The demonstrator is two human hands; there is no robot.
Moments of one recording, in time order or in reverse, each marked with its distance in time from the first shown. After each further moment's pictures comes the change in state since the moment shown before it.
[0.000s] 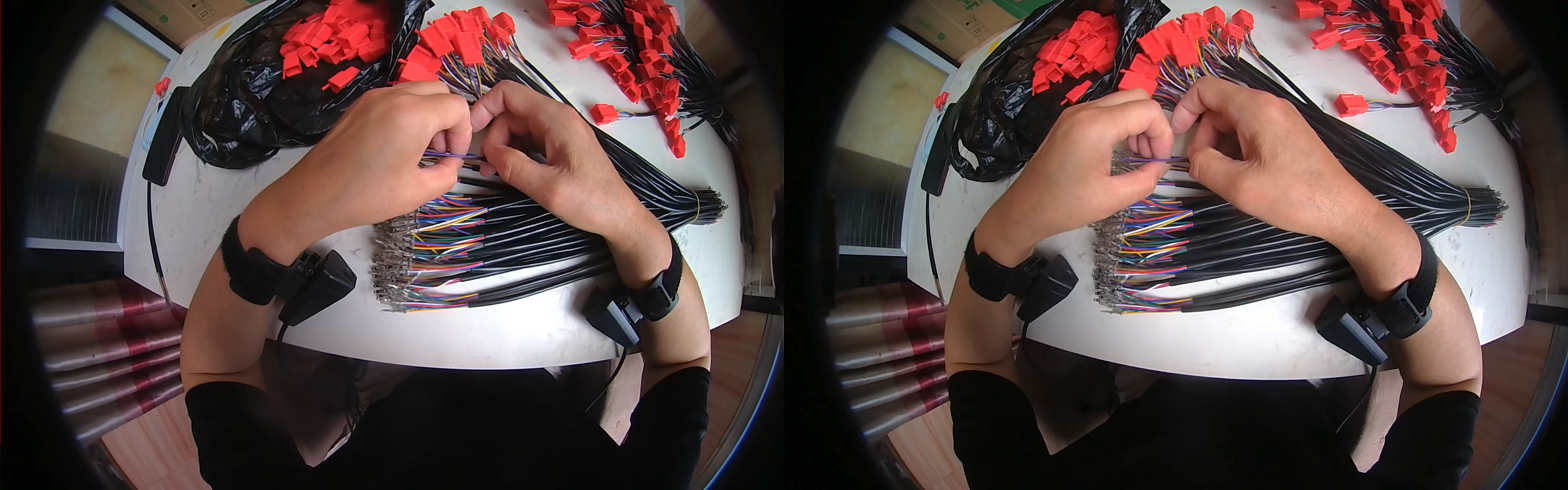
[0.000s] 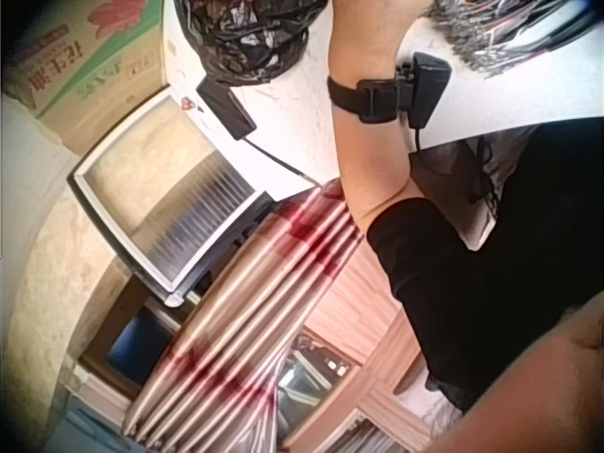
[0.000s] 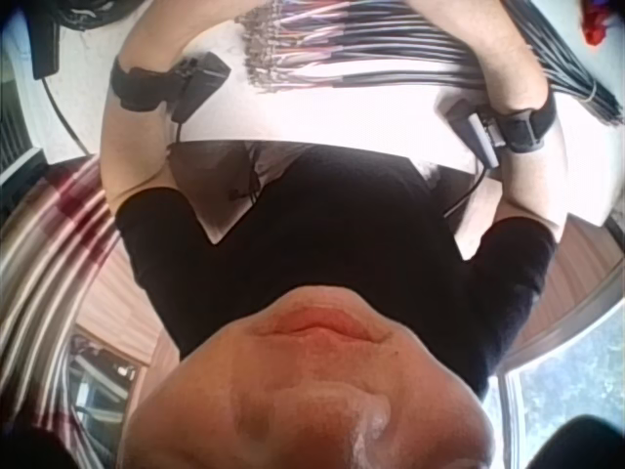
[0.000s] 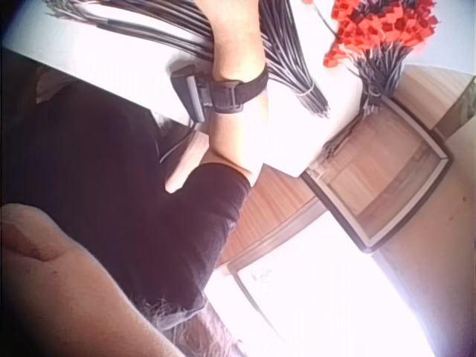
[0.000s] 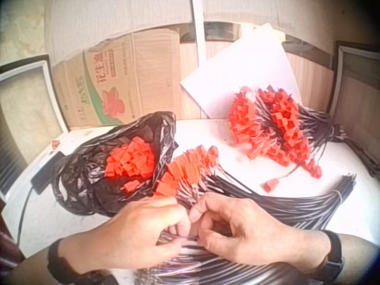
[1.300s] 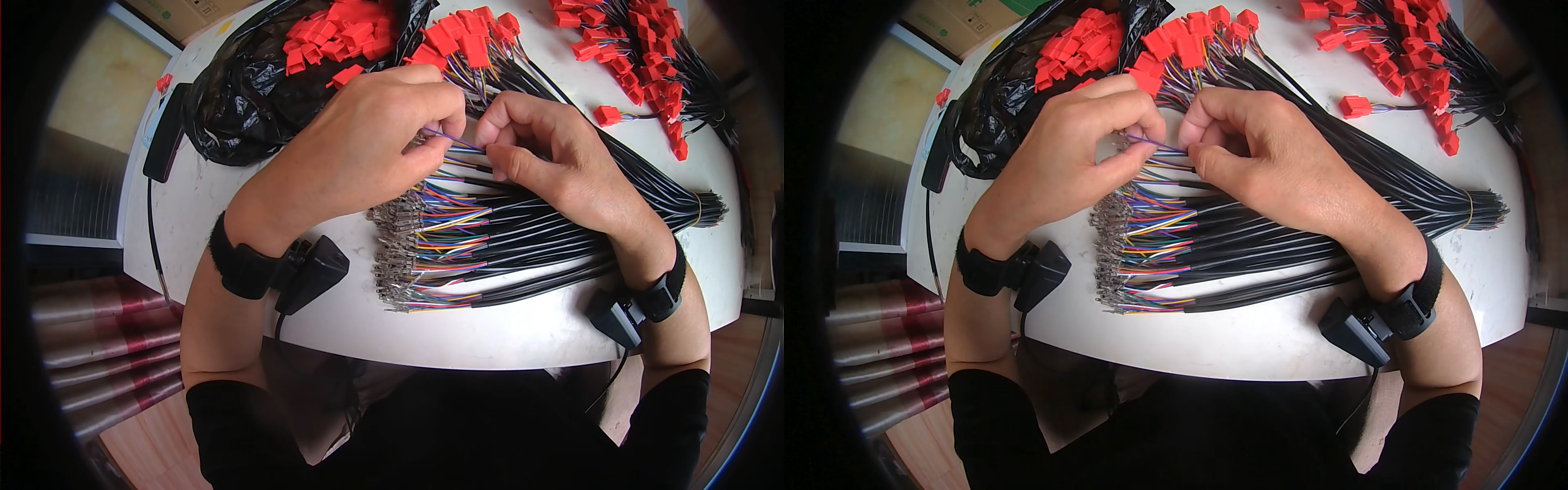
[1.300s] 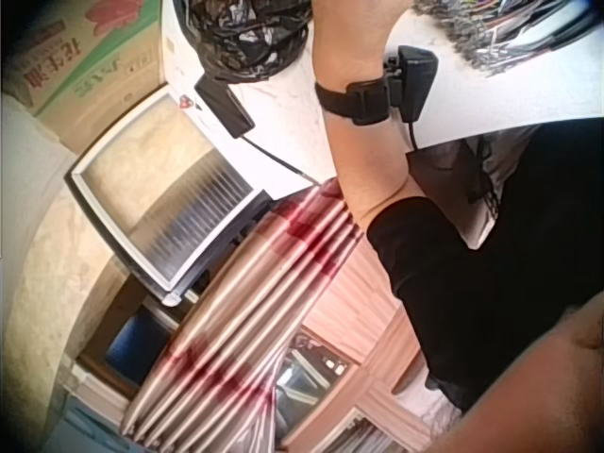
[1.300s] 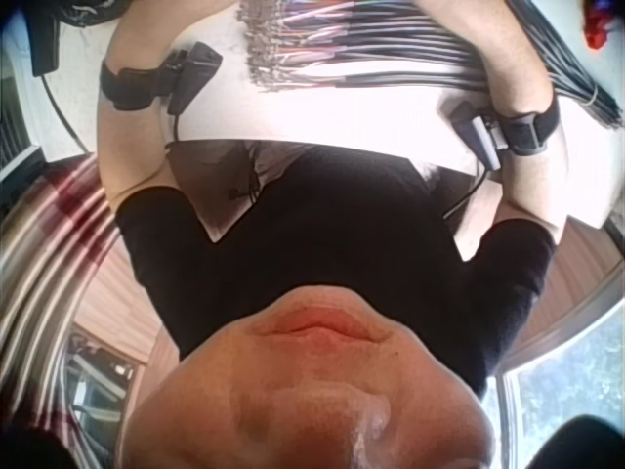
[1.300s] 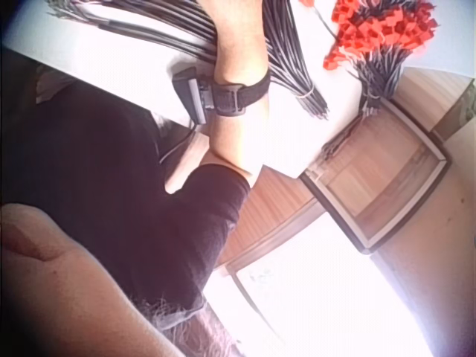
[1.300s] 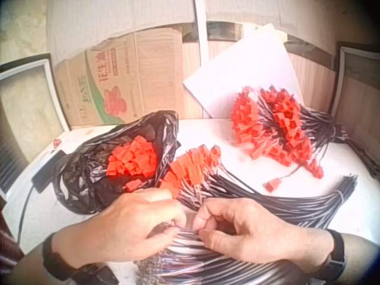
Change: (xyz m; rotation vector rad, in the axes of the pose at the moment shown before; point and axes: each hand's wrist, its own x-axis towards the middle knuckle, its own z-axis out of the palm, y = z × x) left_hand -0.002 -0.005 -0.012 0.149 0.042 0.117; right_hand 0.001 -0.003 -0.001 0.036 -0.060 0.051
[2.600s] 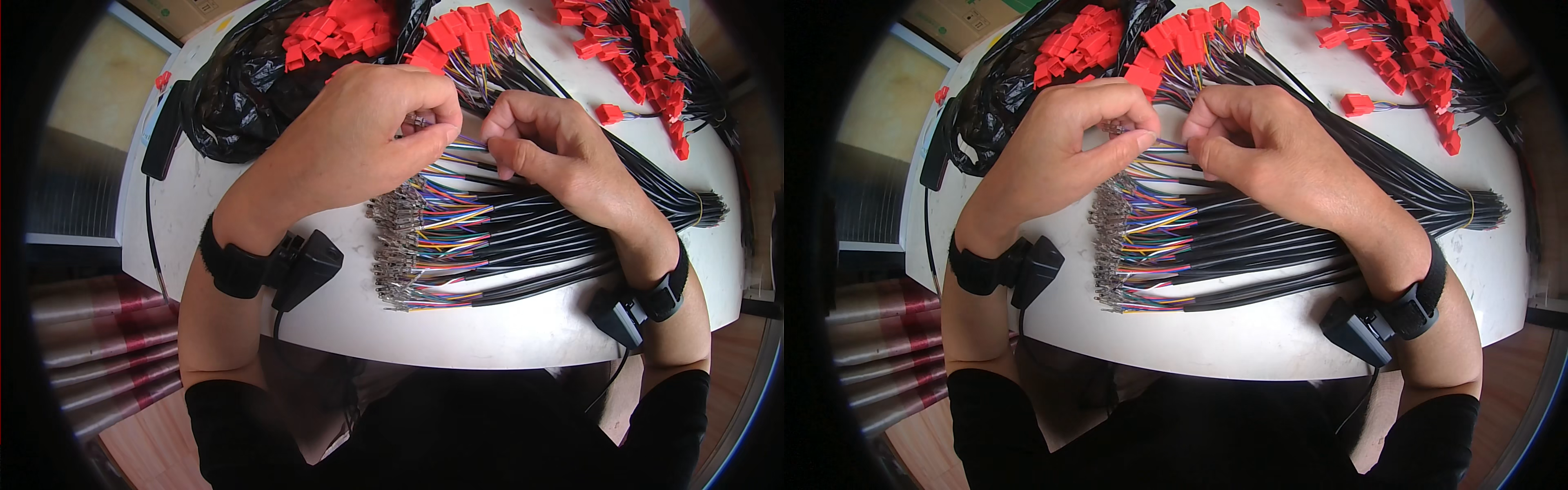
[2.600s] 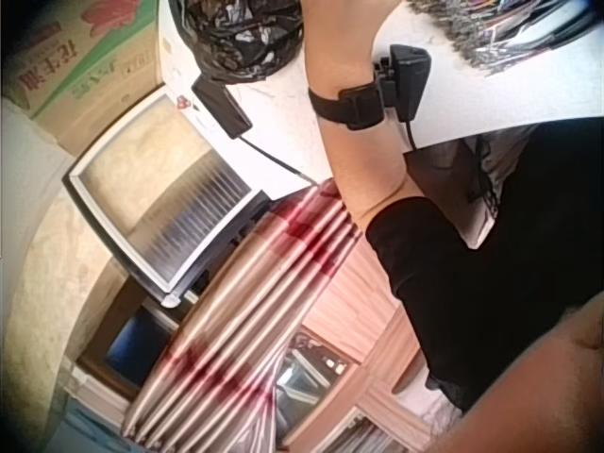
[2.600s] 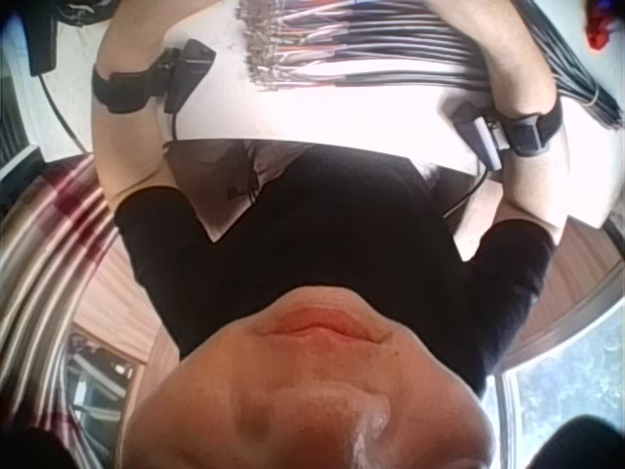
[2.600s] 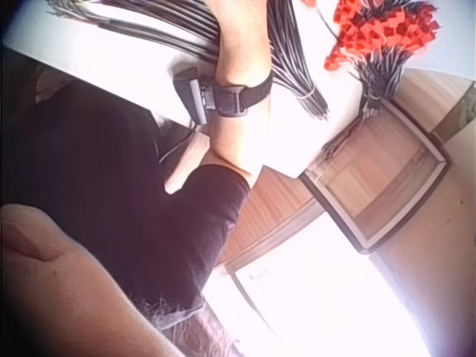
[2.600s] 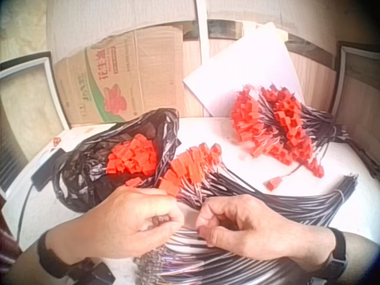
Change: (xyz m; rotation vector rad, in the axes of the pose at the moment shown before) left_hand 0.001 0.003 -0.007 -0.140 -0.104 -0.213; right_hand 0.001 0.004 -0.001 0.032 0.007 0.004
